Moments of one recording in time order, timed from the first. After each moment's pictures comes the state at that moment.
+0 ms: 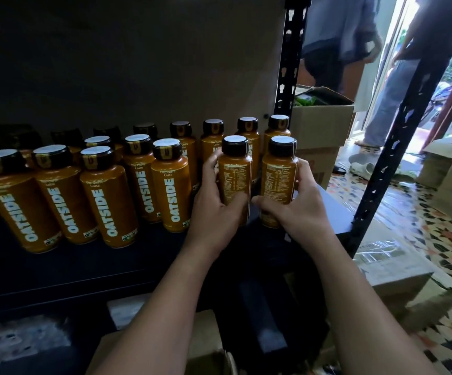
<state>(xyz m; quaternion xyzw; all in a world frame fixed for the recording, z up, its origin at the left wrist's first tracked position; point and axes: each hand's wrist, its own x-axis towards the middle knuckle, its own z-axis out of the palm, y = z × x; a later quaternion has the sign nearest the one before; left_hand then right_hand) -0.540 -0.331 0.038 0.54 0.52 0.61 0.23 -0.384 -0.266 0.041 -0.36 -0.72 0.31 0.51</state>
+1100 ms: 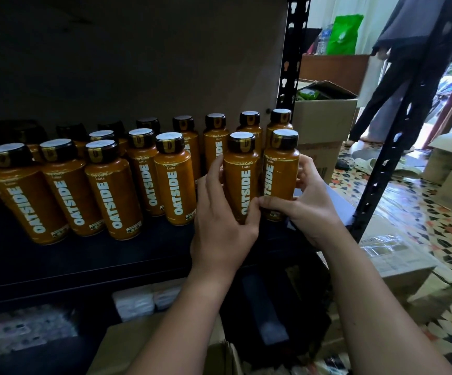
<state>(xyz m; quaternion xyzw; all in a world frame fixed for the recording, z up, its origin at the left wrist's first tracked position) -0.516 -0.357 0.020 0.55 0.61 0.57 -0.02 -0.373 -0.268 0.041 -0.34 -0.70 0.40 0.49</state>
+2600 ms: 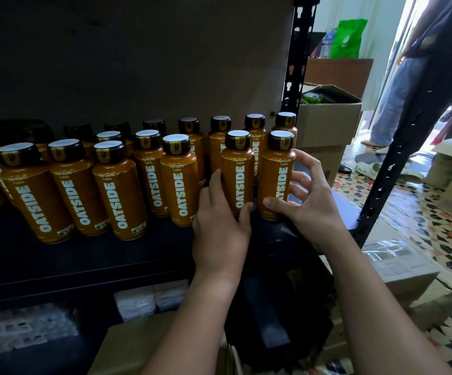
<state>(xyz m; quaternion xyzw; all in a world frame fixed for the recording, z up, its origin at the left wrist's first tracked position) -0.516 -0.354 0.019 0.49 0.70 0.52 -0.02 -0.374 -0.269 0.040 -0.32 -0.70 0.41 0.49</state>
